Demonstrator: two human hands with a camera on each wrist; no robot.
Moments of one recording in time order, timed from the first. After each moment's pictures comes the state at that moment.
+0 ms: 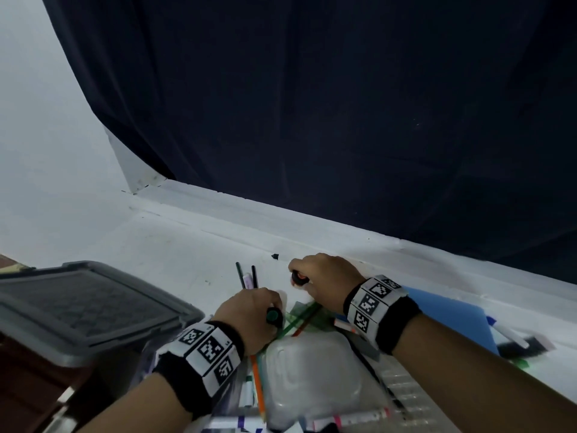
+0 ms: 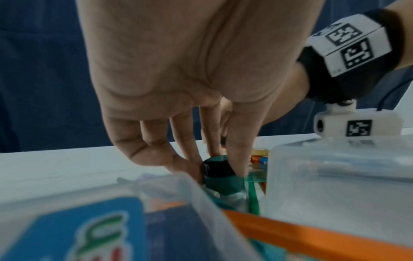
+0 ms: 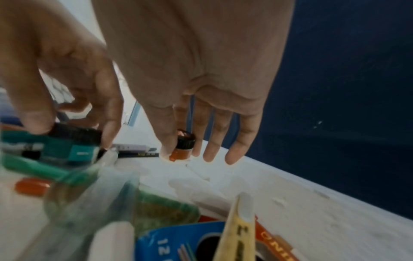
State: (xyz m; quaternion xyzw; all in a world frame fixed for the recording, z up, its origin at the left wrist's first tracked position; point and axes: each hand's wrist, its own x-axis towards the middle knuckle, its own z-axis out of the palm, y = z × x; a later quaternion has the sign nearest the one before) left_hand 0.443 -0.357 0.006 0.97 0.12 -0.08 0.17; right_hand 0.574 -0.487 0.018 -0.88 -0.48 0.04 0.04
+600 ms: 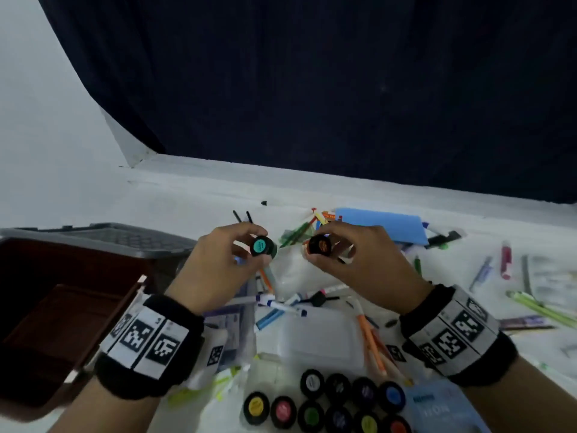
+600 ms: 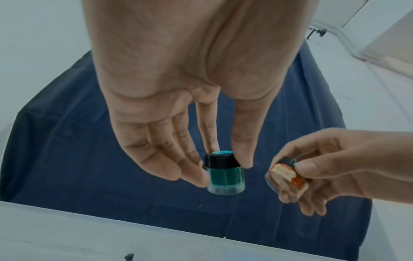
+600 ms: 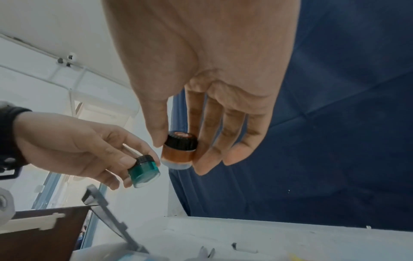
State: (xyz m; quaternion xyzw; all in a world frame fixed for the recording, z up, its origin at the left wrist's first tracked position) left_hand 0.298 -0.381 0.087 0.91 0.05 0.11 0.39; right_hand 0.382 -0.612 0.093 -0.85 -0.36 -0.01 0.37
